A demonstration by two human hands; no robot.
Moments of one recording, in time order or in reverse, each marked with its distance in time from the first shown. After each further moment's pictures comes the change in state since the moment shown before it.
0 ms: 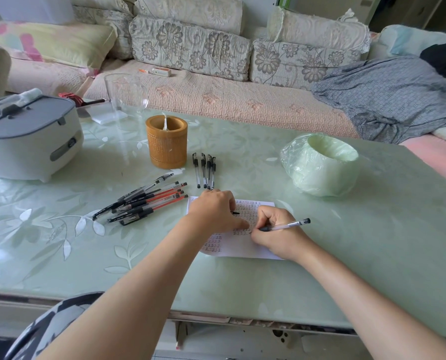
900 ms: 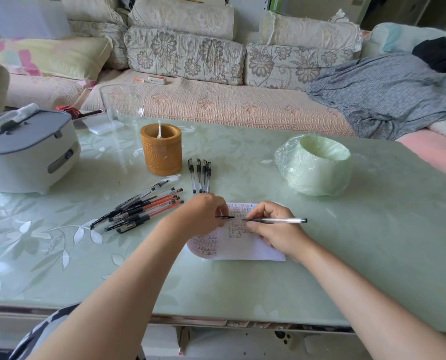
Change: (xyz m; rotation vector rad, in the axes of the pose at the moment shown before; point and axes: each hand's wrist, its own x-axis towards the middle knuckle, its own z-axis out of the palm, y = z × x) left_hand -0.007 -0.010 -0.024 0.035 -0.130 0.144; right_hand -0.001 -0.014 -0.008 0.306 0.038 0.160
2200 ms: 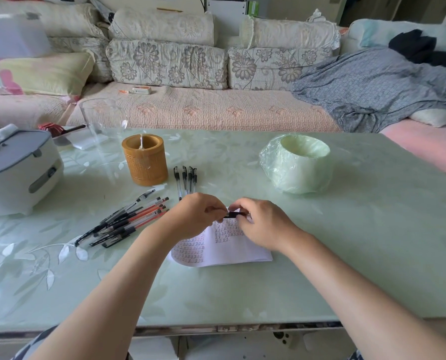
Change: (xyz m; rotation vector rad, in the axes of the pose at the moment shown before) left_hand -0.006 0.027 -0.016 -0.233 0.047 0.021; right_hand 0.003 -0.026 -0.010 -0.808 -0.003 -0.206
